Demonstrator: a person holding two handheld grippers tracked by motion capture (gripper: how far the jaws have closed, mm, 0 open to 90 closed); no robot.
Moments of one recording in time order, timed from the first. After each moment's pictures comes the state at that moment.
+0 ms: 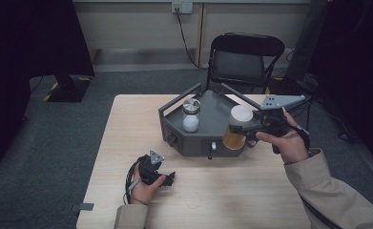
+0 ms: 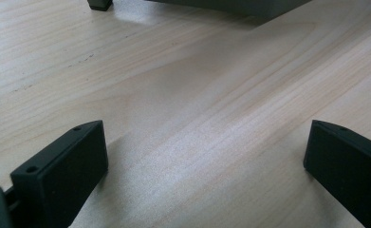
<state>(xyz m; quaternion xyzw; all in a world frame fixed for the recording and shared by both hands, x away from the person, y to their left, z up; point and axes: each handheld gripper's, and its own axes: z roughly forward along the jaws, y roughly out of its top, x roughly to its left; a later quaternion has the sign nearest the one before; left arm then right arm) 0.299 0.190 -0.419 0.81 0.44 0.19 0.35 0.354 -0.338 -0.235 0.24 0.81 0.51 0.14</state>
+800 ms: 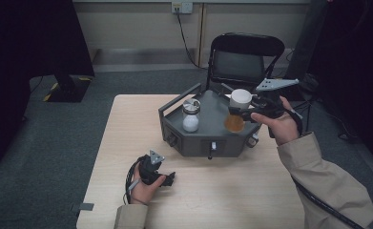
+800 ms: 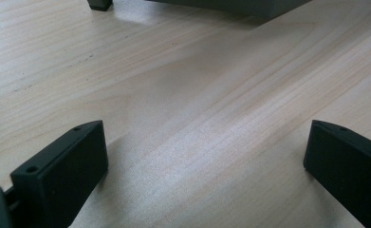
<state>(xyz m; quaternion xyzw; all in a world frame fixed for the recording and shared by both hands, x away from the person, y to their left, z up) 0.299 0.190 -0.419 0.81 0.44 0.19 0.35 0.385 -0.329 -0.227 0.29 0.80 0.50 0.17</state>
